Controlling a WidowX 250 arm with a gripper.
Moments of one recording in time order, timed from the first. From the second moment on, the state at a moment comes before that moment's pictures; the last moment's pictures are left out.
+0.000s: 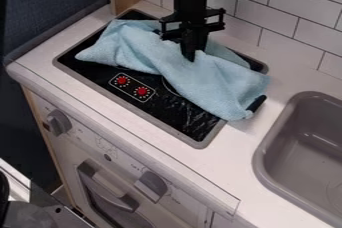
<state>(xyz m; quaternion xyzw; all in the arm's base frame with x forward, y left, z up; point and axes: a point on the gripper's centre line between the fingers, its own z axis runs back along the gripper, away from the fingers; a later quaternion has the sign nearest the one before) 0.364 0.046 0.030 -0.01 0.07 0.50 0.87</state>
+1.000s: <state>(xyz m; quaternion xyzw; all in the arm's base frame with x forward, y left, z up) 0.251 0.070 0.065 -0.14 -0.14 0.53 0.82</state>
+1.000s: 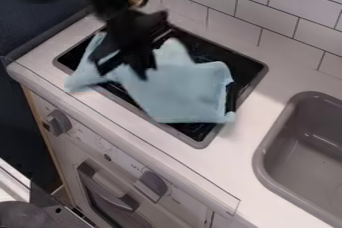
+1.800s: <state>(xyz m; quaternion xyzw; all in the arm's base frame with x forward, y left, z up) 0.233 0.071 0.009 -0.18 -0.11 0.55 0.81</state>
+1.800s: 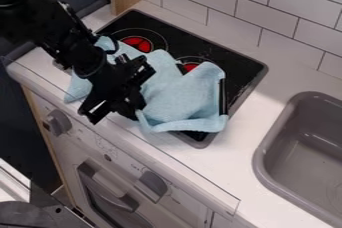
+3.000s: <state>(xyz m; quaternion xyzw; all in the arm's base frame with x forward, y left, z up) 0.268 0.076 0.118 -0.02 -0.07 0.51 0.86</state>
